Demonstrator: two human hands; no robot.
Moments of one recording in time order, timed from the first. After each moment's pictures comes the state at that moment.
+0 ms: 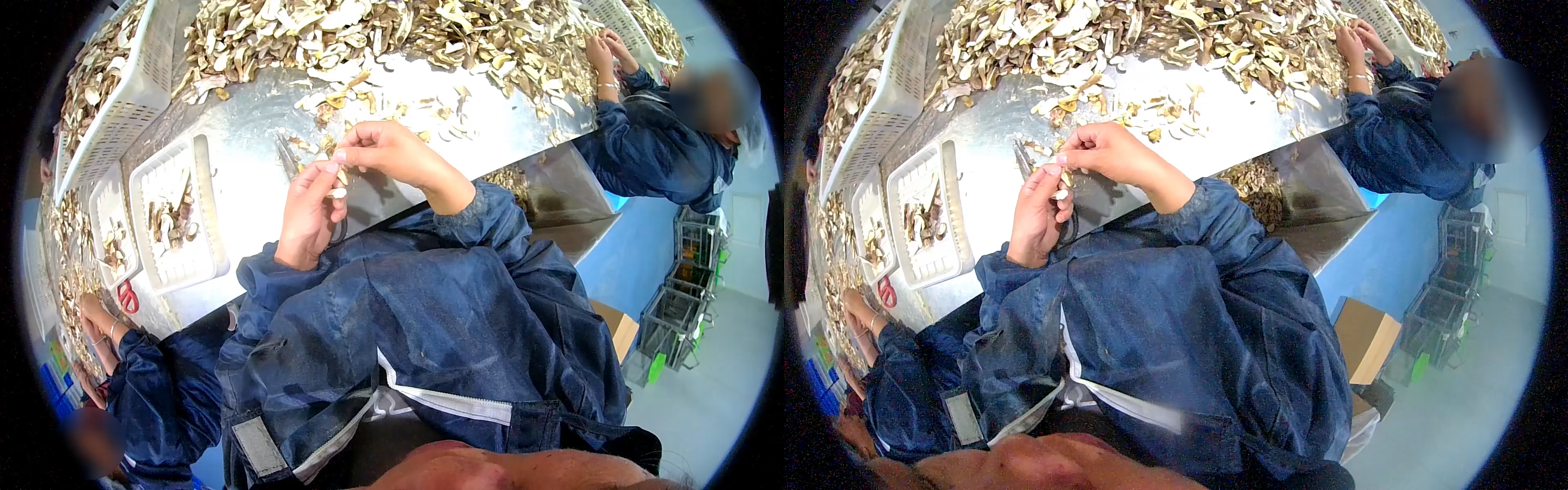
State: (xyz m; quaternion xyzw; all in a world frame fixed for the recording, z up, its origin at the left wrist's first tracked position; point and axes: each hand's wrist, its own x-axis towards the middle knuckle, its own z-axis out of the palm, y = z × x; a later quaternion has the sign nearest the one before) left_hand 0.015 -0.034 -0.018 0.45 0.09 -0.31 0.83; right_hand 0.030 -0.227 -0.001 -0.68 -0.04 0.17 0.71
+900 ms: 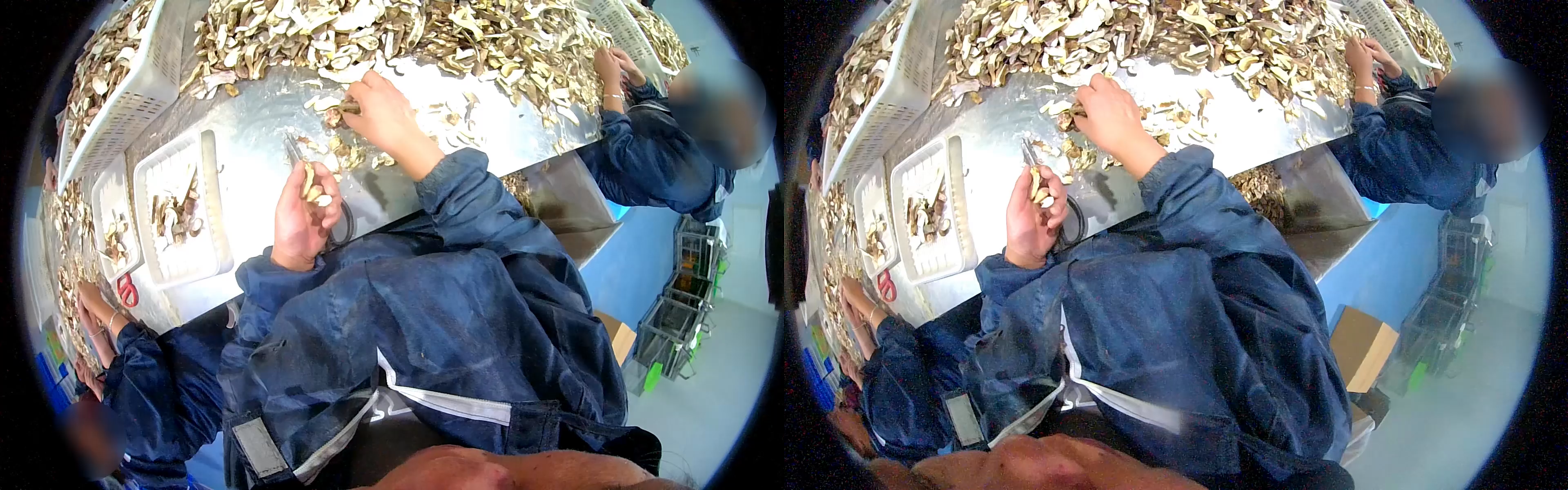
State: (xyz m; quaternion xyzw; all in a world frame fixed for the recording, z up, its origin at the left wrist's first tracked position) left_hand 0.016 -0.013 -0.020 0.34 0.08 -0.30 0.89; right_hand 0.094 -0.217 -0.032 -0.95 -0.07 -0.17 0.27
